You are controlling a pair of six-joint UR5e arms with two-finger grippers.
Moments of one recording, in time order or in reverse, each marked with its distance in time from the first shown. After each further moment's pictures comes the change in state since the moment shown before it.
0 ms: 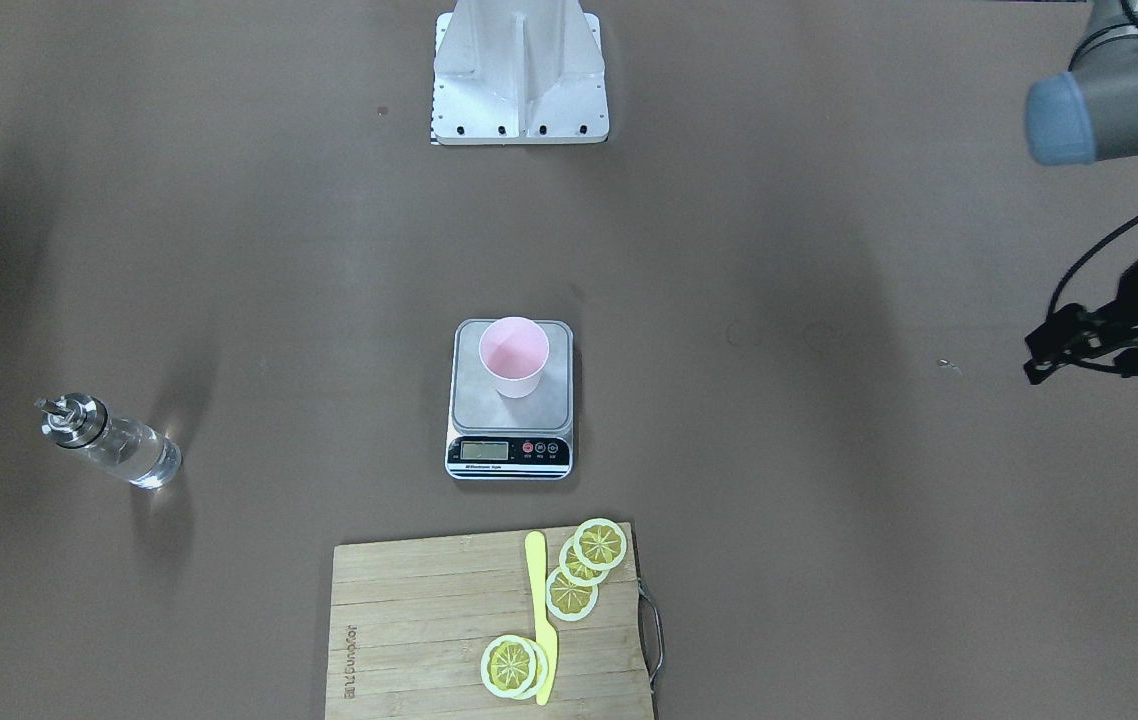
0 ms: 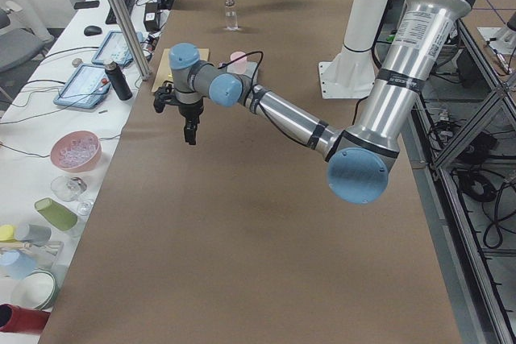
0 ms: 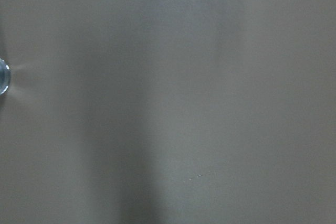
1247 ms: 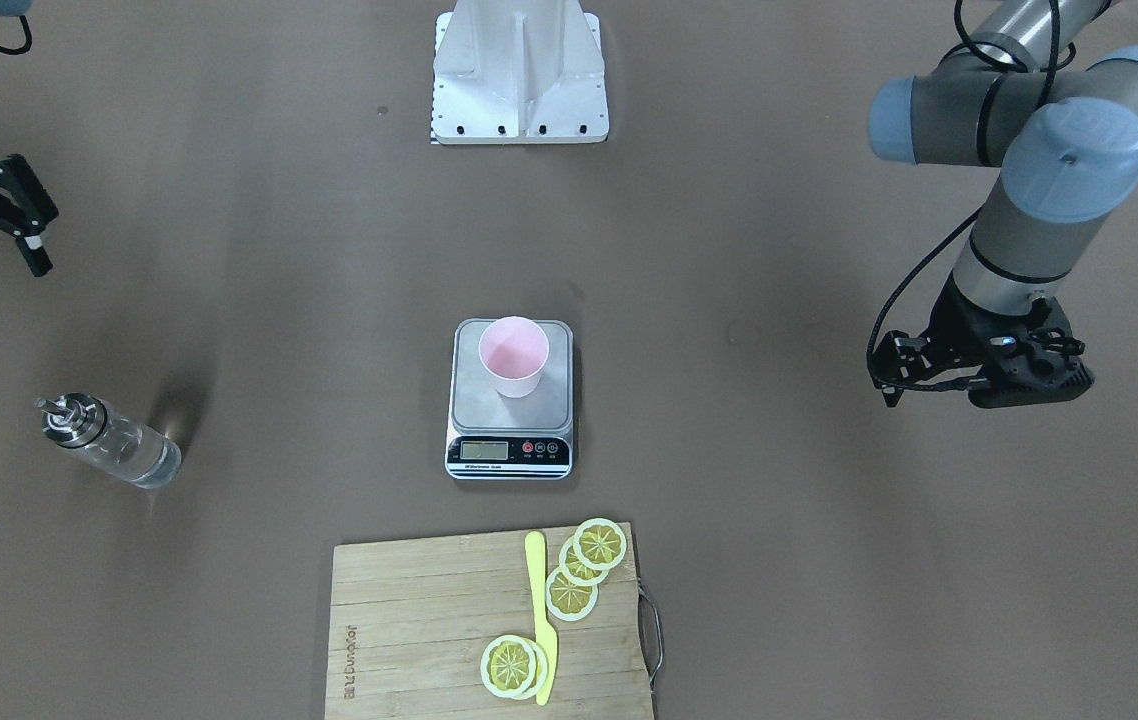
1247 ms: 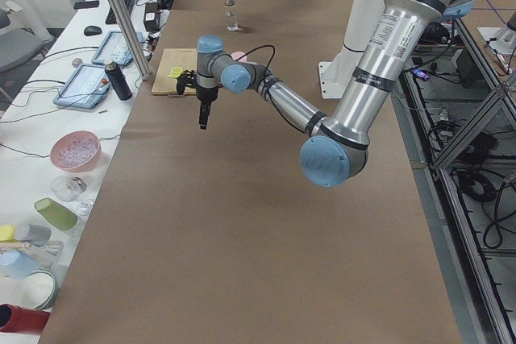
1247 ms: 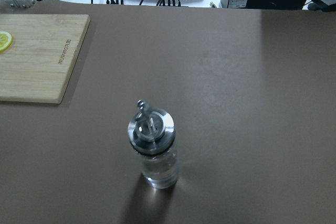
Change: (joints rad) left arm 0.339 -0.106 -0.020 -0.070 0.312 -0.380; right arm -0.390 -0.248 0.440 0.689 -0.440 0.753
